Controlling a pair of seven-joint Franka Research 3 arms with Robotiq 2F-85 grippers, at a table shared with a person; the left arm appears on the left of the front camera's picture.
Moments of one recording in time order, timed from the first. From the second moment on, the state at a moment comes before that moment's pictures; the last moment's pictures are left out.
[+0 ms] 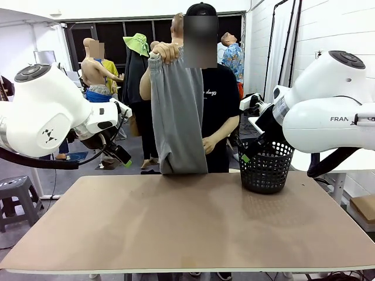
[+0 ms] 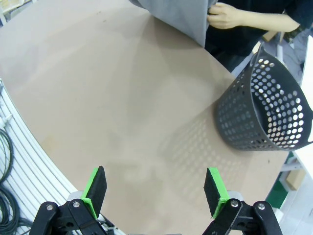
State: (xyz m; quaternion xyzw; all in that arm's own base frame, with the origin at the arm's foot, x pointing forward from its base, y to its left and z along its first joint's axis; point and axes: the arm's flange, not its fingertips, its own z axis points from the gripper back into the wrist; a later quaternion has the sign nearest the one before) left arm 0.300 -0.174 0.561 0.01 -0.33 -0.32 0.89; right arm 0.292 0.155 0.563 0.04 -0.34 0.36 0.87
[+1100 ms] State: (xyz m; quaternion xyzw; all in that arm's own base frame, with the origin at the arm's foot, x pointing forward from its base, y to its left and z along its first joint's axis) left arm 0.300 -0.174 0.561 0.01 -0.33 -0.32 0.89; right arm 0.292 0.155 0.563 0.04 -0.34 0.36 0.87
